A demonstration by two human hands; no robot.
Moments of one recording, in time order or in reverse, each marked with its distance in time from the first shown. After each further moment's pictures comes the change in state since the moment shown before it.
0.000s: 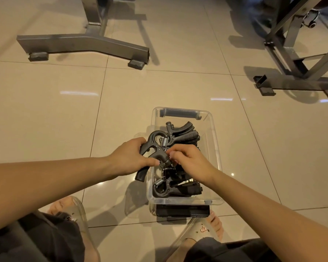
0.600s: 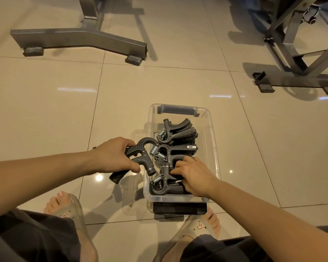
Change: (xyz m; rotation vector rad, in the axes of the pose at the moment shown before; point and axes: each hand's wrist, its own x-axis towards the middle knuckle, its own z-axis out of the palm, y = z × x) left_hand -0.008 -0.014 -0.023 0.157 -0.086 -0.005; right_hand -0.013 0.054 0.003 -0.982 -0.229 -0.229
